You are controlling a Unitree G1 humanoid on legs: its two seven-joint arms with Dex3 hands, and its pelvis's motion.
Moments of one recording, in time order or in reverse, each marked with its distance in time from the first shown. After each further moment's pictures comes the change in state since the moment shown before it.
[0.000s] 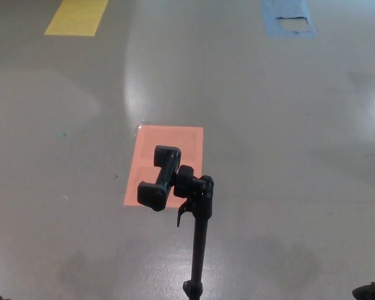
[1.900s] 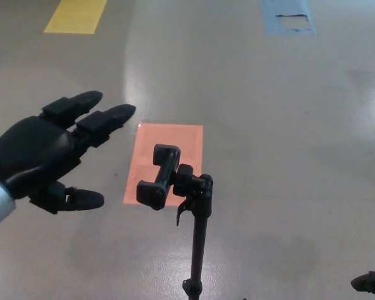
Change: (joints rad) left_arm -0.129 0.284 -0.070 -0.995 0.307 -0.356 0.085; right_arm -0.077 -0.016 0.018 0.069 -0.031 -0.032 0.035
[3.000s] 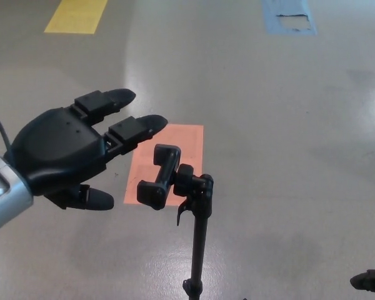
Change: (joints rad) left_arm -0.030 0.006 -0.021 -0.148 0.145 0.008 -0.066; right_arm -0.019 -0.001 0.003 0.013 -0.005 0.004 0.003
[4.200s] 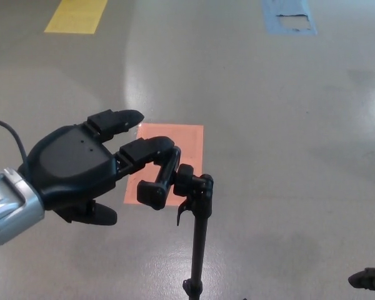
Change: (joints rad) left_arm 0.023 -0.020 -0.030 -0.001 0.108 0.001 0.003; right_arm -0.012 0.000 0.017 0.001 -0.007 0.002 0.012
